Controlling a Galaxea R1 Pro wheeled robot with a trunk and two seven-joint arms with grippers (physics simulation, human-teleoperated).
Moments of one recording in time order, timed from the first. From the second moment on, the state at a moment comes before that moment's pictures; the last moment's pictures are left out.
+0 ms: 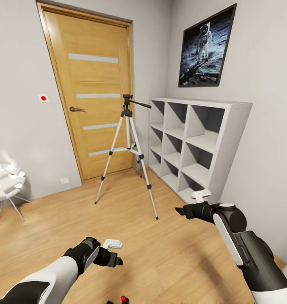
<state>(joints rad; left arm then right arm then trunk) -0.77 -0.05 0.00 -0.18 -0.17 0.55 -0.34 -0.50 -0.17 0.17 -1.58 -0.20 1.04 0.15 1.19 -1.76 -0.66</state>
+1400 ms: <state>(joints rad) -0.71 -0.06 0.08 -0.18 -0.17 0.49 -0.20 -0.49 -0.11 0.26 -1.61 -0.20 1.04 0.15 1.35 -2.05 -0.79</state>
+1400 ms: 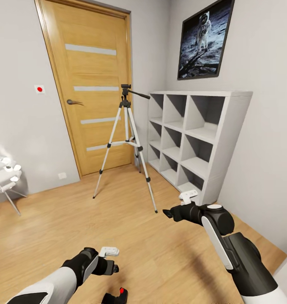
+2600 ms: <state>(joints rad) -0.69 -0.06 -0.09 -0.17 -0.16 0.35 -0.19 -0.50 -0.13 0.25 -1.61 -0.19 1.04 0.24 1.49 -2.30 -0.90</state>
